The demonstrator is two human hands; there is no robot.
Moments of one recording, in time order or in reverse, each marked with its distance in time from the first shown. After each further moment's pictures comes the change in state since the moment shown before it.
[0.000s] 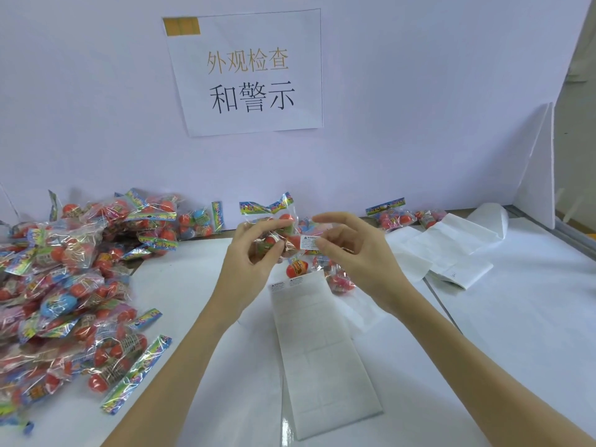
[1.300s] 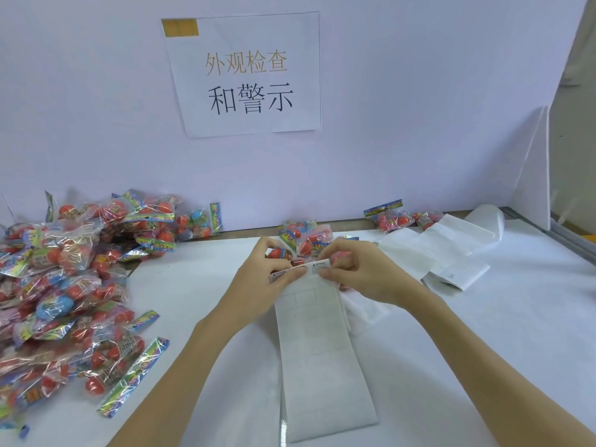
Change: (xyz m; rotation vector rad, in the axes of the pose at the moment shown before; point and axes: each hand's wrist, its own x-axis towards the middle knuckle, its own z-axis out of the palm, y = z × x) left_hand -0.005 -0.014 0.006 0.404 -0.241 -0.005; right_hand 0.003 0.021 -0.024 -0.273 -0.292 0.216
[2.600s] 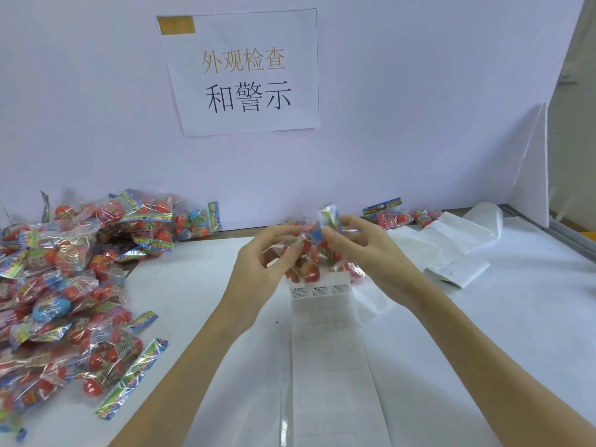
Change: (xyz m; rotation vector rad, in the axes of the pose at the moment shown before) left_hand -0.002 0.028 0.002 -0.633 0.128 -0.037; right_hand -0.007 -0.028 -0.002 0.384 0.131 -0.018
